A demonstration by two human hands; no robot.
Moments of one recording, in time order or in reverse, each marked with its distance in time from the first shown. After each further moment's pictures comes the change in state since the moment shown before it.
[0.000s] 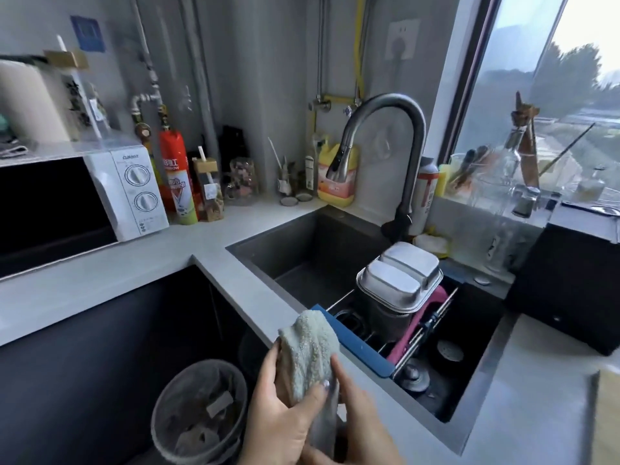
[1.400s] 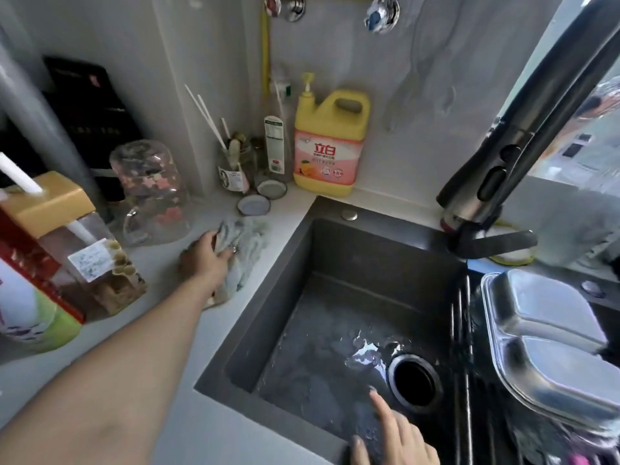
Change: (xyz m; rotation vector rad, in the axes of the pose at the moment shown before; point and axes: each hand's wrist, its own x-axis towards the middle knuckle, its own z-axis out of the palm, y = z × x) left_hand 0.667 -0.023 -0.081 0.908 -0.082 0.061; right_hand 0.374 0.076 0.114 -0.585 0.693 0.677
